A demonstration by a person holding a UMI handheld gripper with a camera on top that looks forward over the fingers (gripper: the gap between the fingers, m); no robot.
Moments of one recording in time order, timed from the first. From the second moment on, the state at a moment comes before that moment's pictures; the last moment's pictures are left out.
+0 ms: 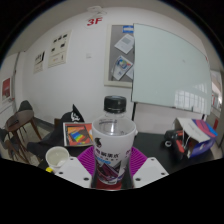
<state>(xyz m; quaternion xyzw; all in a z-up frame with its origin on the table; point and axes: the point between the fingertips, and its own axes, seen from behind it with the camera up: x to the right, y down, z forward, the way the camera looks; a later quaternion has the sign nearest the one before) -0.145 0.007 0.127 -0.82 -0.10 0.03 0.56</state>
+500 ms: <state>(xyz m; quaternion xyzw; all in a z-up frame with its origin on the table) -0.149 -0.013 0.044 -0.85 -0.09 0.02 0.52</state>
